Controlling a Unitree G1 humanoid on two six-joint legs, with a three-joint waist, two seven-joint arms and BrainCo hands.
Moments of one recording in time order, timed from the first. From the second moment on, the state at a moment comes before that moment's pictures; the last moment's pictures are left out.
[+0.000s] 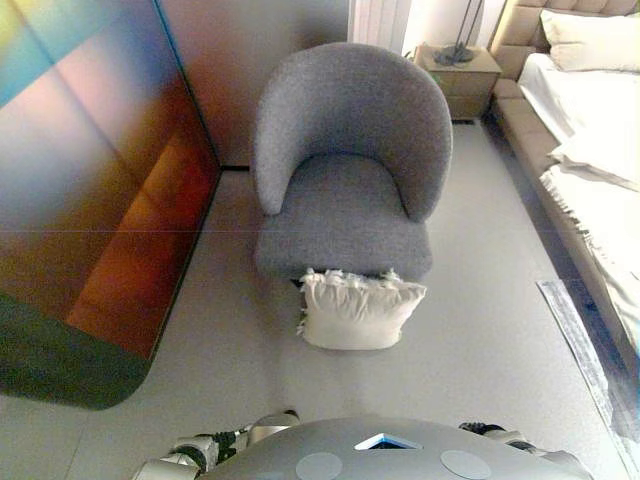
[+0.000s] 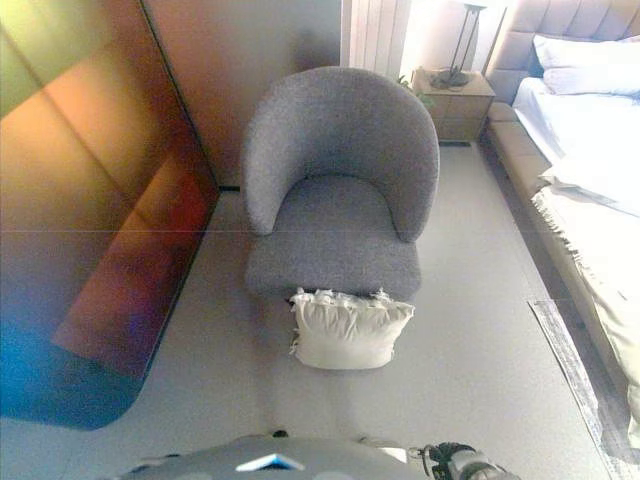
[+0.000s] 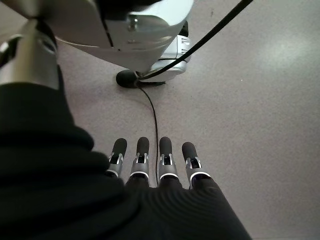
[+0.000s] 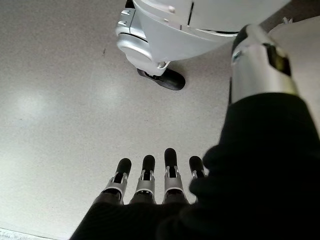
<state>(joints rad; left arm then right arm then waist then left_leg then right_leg) 0.03 0.23 -0.17 1.32 -0.19 0.32 0.04 0.02 -0.27 0.21 1.32 0.01 0.20 0.00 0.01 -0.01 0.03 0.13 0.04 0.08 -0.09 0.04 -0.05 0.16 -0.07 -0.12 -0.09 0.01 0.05</state>
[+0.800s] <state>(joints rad) -0.05 0.24 -0.10 1.39 -0.23 0.29 0.06 -0.08 -0.27 0.21 1.36 0.02 0.21 0.01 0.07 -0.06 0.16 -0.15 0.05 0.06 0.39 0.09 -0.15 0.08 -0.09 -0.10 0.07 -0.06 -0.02</state>
